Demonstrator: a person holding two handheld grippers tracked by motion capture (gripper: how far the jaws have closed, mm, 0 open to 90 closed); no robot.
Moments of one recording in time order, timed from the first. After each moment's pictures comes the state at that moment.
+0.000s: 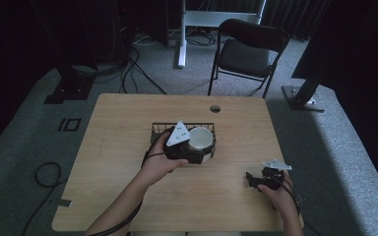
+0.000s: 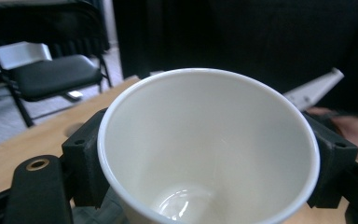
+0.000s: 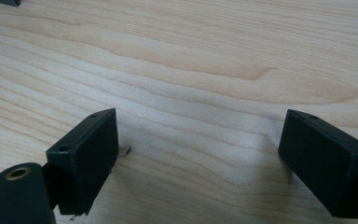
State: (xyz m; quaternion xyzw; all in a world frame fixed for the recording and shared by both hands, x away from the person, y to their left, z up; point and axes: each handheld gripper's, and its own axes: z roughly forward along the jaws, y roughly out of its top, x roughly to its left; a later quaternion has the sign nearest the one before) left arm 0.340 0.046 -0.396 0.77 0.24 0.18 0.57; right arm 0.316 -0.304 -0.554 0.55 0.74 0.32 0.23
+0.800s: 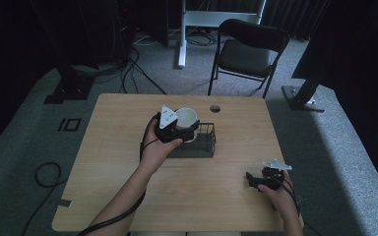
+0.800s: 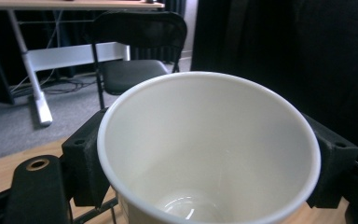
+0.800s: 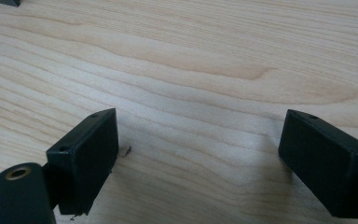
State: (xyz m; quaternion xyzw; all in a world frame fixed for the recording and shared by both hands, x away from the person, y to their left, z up) left arm 0.384 0.064 -0.404 0.70 0.37 0.26 0.55; right arm 0.316 -0.304 -0.554 0.55 0.74 0.32 0.23
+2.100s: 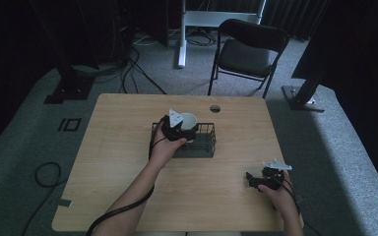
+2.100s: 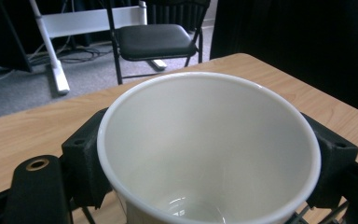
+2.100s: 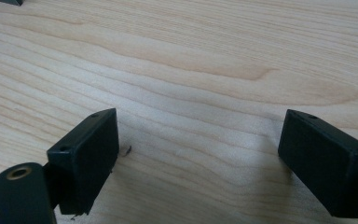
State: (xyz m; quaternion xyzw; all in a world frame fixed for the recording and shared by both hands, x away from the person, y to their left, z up) left arm 0.427 0.050 -0.463 0.73 0.40 0.25 0.50; right arm 0.316 -0.305 -0.554 0.54 0.74 0.32 0.23
